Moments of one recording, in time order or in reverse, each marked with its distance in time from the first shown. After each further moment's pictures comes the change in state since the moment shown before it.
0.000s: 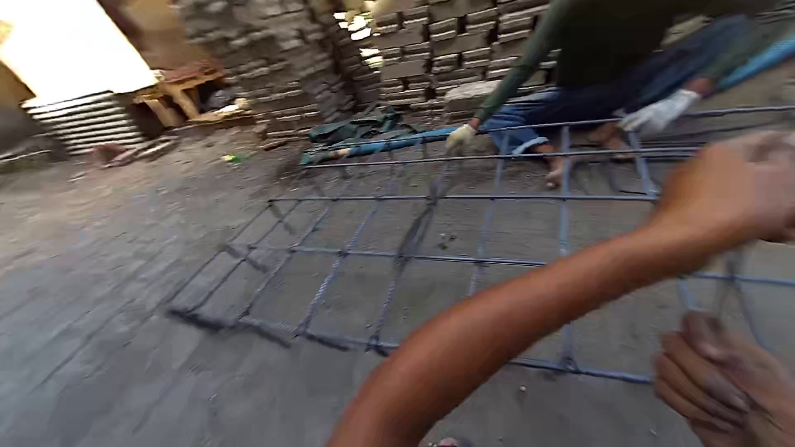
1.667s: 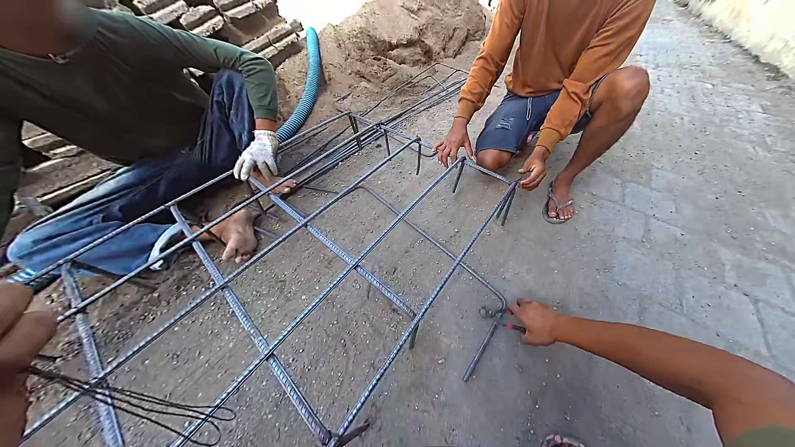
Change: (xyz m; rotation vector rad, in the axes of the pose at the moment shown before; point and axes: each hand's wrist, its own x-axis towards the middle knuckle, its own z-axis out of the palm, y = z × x) left_hand 0.041 -0.055 -0.036 -0.140 -0.042 0.291; right_hand -0.327 0.046 -0.259 -1.363 0.497 1.214
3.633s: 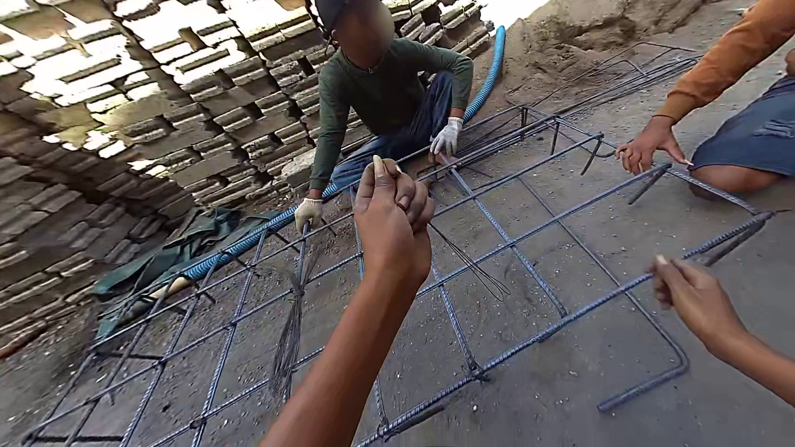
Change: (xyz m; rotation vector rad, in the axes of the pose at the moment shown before) left_hand 0.005 0.055 0.093 -0.330 0.241 0.024; right_hand -0.032 -0.153 -0.135 1.015 0.737 -0.295
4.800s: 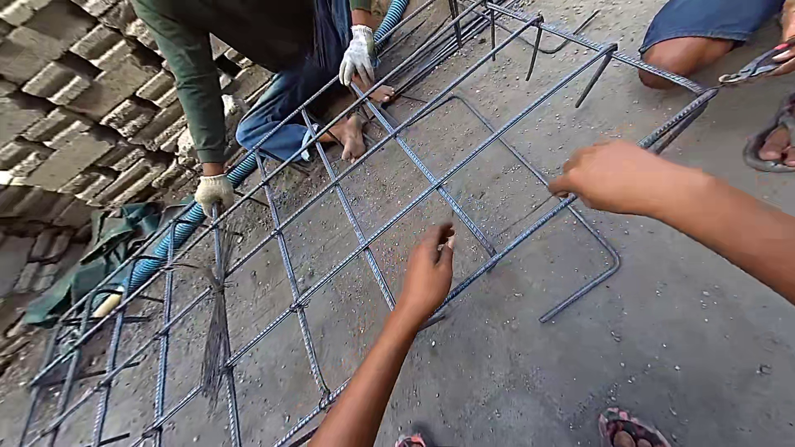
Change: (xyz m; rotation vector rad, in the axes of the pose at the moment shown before) left_hand -0.076 -0.194 -0.031 1.154 -0.537 -0.555; right_hand 0.091 -0.010 -0.028 -1.179 -0.648 -0.622
